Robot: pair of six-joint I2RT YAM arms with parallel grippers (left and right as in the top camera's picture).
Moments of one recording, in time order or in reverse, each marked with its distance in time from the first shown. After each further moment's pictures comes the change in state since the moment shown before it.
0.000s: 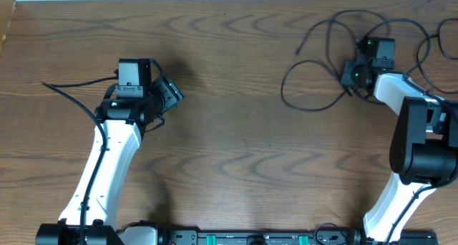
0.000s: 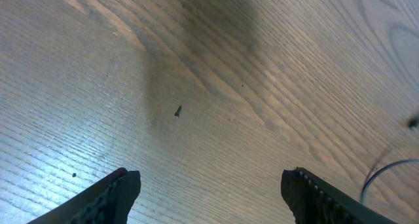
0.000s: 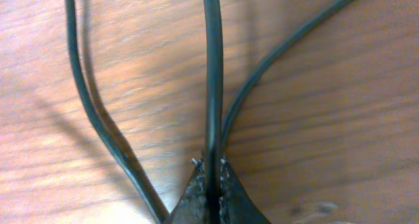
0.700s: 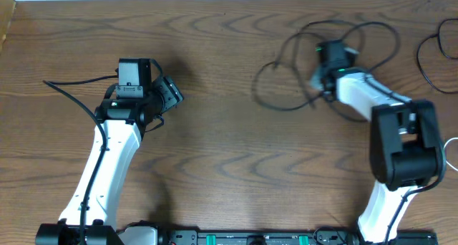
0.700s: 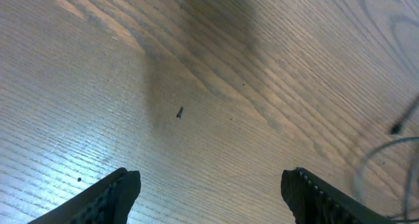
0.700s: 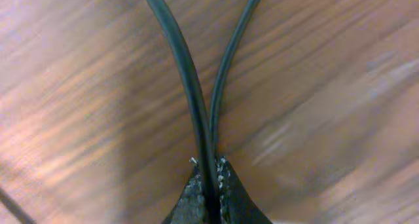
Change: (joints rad) left arm 0.000 0.000 0.000 0.000 0.000 0.043; right arm 0.204 -0.024 0.006 -0.130 0.376 0.473
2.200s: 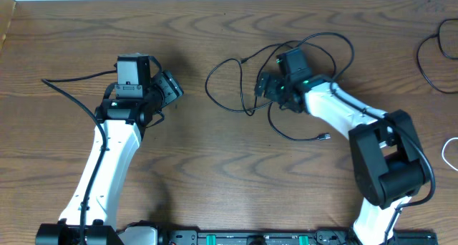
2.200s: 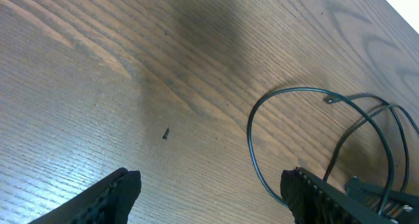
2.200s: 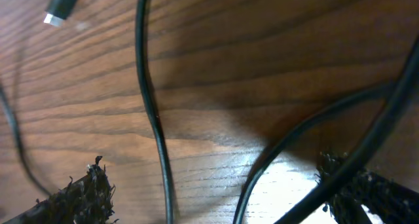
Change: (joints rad) left arm 0.000 0.000 0.000 0.075 -0.001 0.000; right arm 0.320 -0.077 -0.018 -0.043 -0.352 0.202
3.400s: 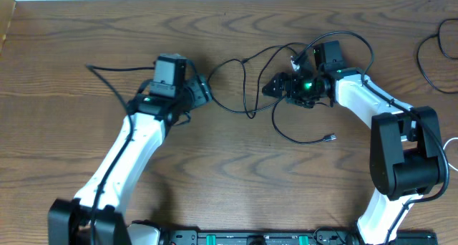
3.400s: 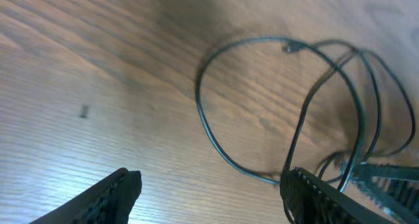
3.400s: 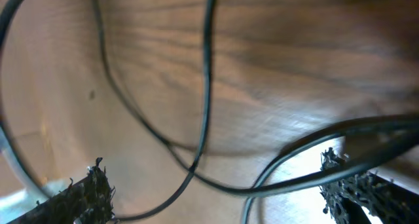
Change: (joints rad) left arm -0.180 0.068 0.000 0.057 0.034 -0.023; right arm -0.229 0.010 0.003 -0.080 -0.591 -0.353
